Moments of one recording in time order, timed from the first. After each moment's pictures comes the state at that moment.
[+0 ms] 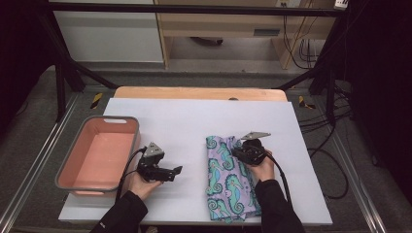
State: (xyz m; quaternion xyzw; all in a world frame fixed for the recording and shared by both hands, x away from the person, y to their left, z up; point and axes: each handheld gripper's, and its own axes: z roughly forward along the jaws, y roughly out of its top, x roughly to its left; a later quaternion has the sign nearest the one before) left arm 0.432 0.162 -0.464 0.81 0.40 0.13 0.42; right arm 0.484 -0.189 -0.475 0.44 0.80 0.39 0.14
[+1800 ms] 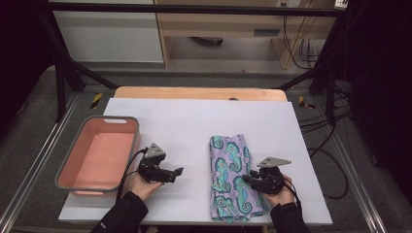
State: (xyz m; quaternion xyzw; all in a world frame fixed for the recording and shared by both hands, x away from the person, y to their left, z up) left arm 0.431 0.160 -0.465 0.81 0.39 0.12 0.42; right arm 0.394 -0.226 -0.476 0.44 0.80 0.38 0.12
